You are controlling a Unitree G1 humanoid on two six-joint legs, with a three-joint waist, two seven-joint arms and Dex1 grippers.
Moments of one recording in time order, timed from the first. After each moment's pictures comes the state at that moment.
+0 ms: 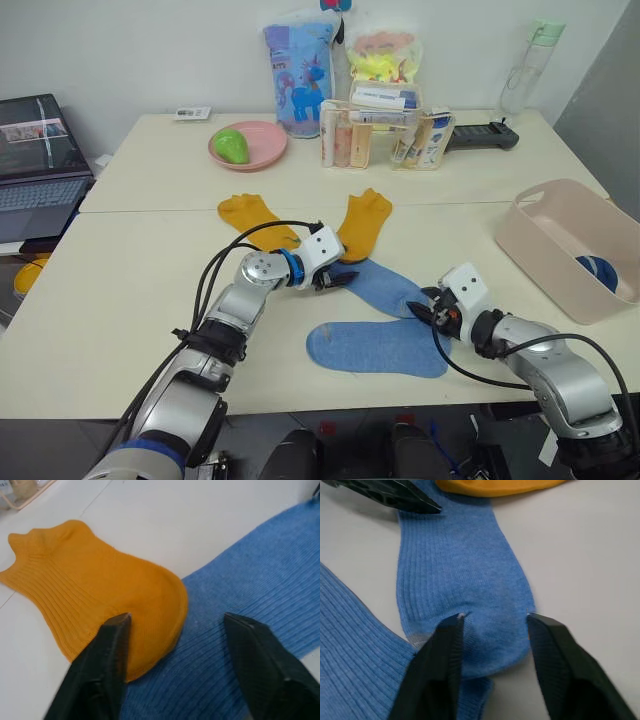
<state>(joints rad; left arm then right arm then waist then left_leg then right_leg) -0.69 0.33 -0.30 0.50 0.06 0.02 -0.84 -0.09 -0.52 0.07 -0.44 0.26 0.75 0.52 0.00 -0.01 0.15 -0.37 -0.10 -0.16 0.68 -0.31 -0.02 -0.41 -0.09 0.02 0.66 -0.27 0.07</state>
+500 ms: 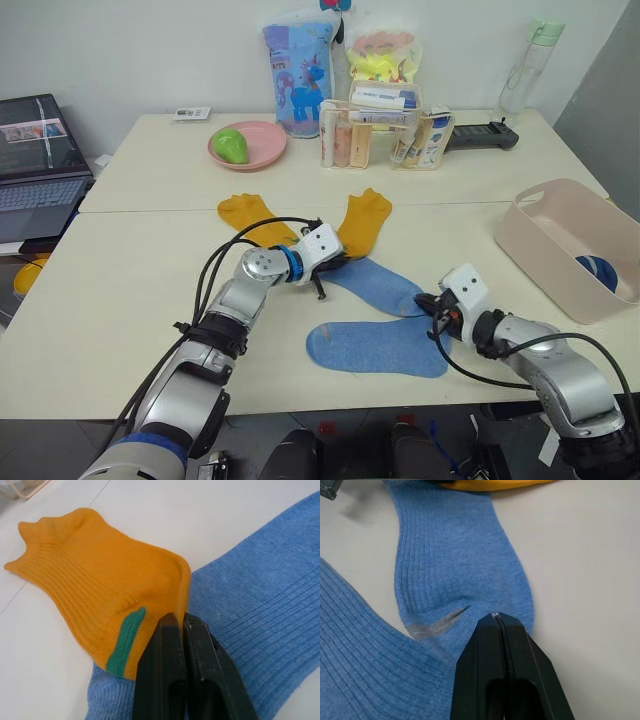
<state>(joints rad) -0.71 0.33 -0.27 0.55 0.06 0.01 -0.83 -0.11 -0.56 0.08 -0.44 0.25 0.74 0.53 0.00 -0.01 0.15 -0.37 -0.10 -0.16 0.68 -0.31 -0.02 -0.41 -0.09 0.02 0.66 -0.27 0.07</state>
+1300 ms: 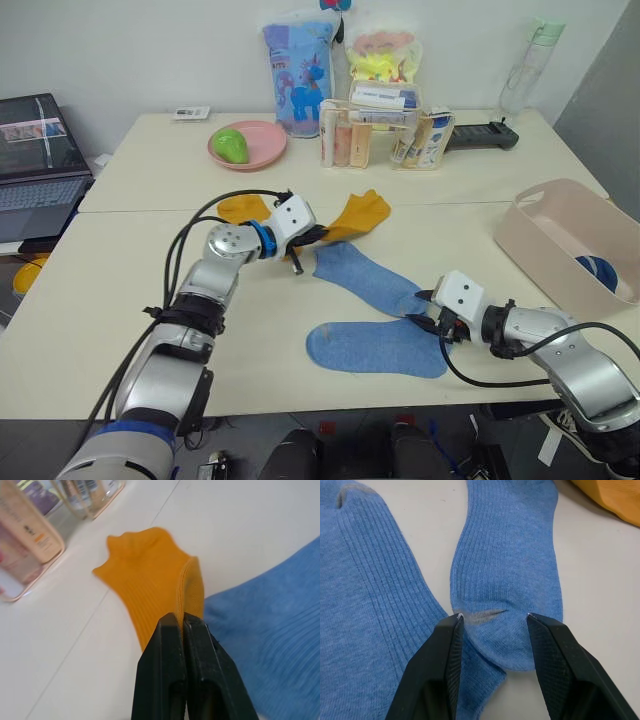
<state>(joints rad) -0.82 0.46 -0.19 0.70 0.06 -0.14 -0.87 -0.14 -0.75 0.21 -0.44 0.14 0.54 0.72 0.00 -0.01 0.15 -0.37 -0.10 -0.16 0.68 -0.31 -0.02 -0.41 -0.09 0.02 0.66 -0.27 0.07</state>
